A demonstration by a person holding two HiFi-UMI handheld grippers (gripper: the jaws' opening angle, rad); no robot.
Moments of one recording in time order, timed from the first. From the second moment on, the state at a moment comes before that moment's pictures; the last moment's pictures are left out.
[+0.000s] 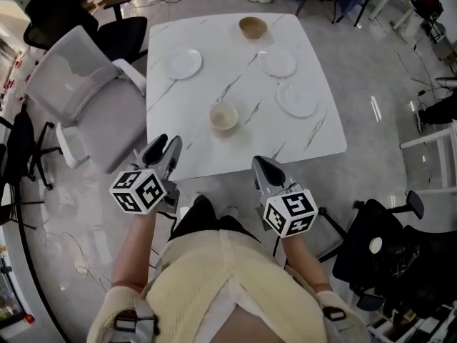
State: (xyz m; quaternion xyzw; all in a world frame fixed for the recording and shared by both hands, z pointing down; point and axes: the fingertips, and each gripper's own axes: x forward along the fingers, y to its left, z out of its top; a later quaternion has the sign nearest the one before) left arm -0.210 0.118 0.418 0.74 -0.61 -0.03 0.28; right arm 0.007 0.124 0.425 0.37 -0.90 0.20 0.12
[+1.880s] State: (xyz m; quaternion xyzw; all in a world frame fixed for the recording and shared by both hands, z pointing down) left arm -0.342 -0.135 0.542 0.57 -0.70 -0.03 0.42; right arm -0.087 -0.115 0.476 0.32 -0.90 0.19 0.23
